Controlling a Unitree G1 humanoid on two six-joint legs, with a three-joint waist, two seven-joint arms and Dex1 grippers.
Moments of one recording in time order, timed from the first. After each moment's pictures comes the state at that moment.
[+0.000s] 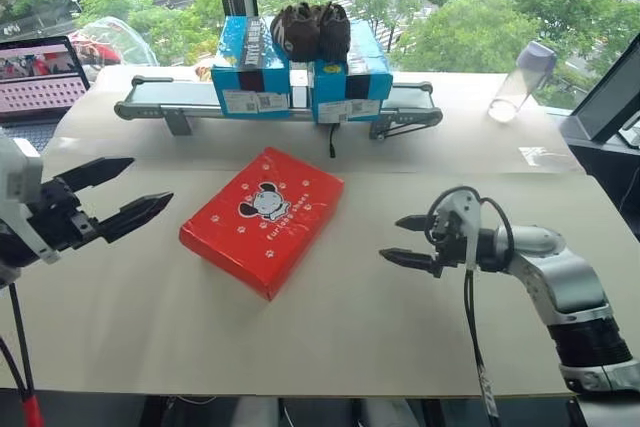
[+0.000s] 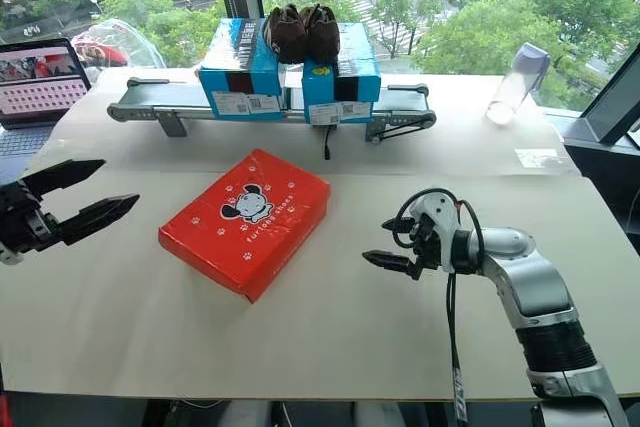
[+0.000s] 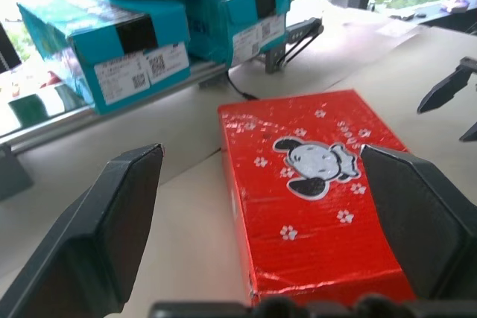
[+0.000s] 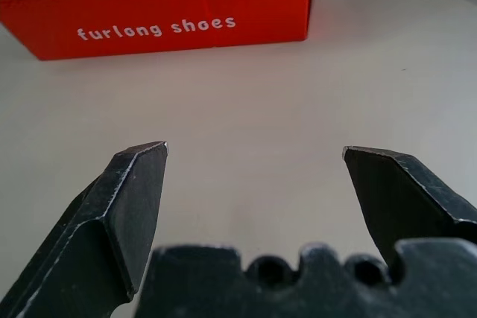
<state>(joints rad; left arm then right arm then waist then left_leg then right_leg) 0.00 0.98 0.69 -0.36 -0.91 0.59 -0.86 -0.38 -0.69 0.05 -0.10 0.38 0.57 1.04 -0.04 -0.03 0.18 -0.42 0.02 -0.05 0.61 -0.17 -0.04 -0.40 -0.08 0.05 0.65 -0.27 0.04</state>
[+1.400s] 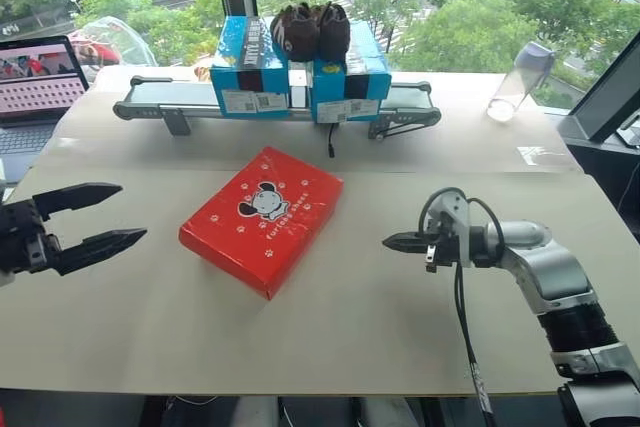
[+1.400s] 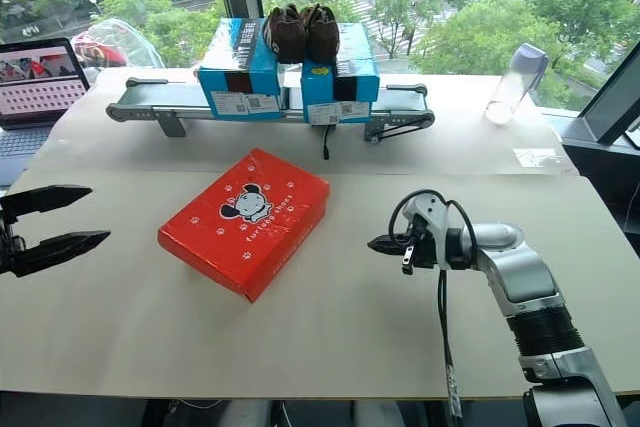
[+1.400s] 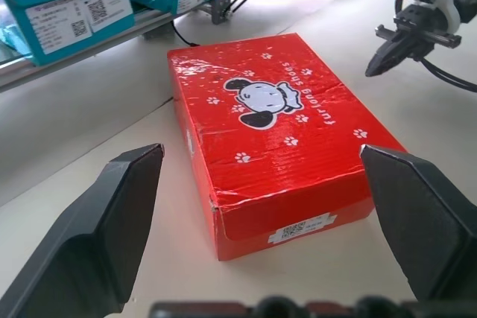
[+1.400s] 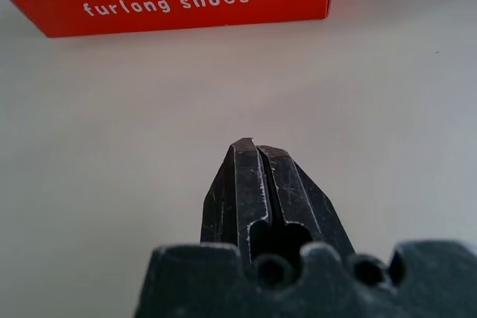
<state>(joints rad) 0.06 1.06 0.76 -0.20 -0.82 0.66 -1.22 -0.45 -0.68 0.11 0.02 0.34 0.53 1.11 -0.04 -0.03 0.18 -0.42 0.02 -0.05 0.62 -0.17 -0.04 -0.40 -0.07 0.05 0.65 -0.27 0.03</state>
